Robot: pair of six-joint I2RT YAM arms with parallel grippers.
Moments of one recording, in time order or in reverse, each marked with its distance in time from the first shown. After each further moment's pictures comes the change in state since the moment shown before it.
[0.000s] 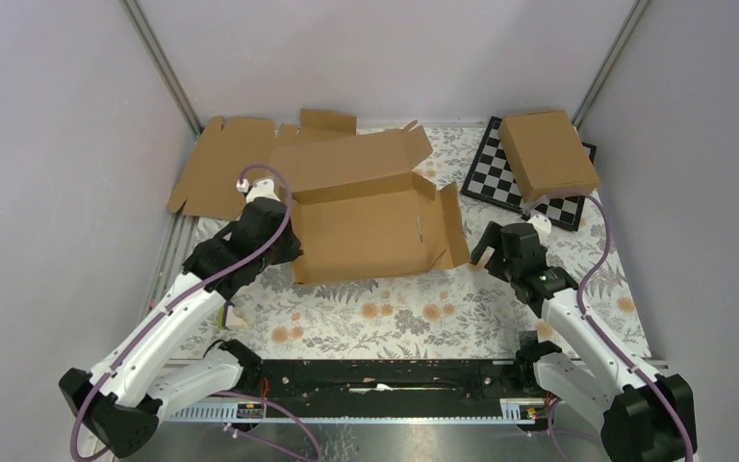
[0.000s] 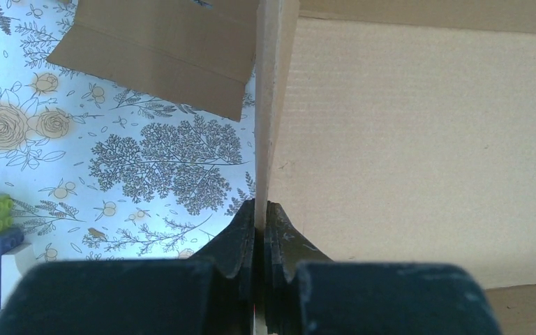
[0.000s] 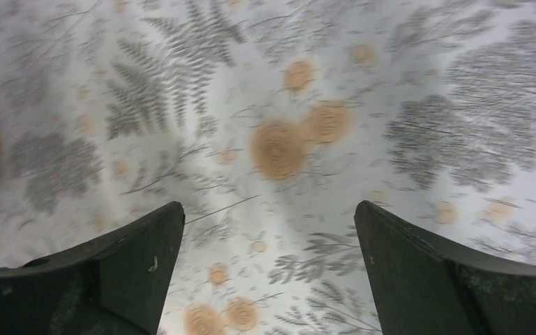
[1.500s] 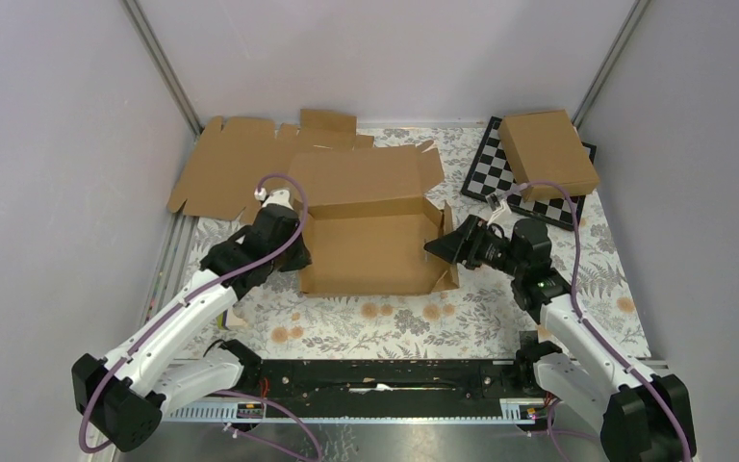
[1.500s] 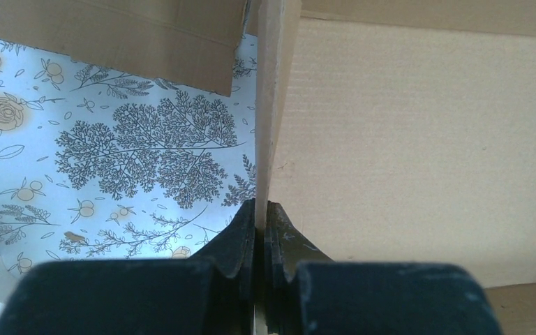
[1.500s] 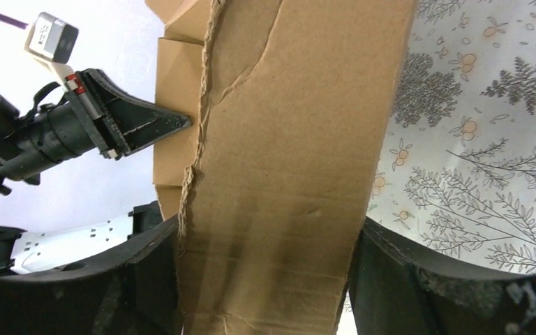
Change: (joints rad) left arm 0.007 0.027 -0.103 0.089 0.107 0.038; right arm -0.010 -0.009 -0.082 0.580 -0.887 0.149
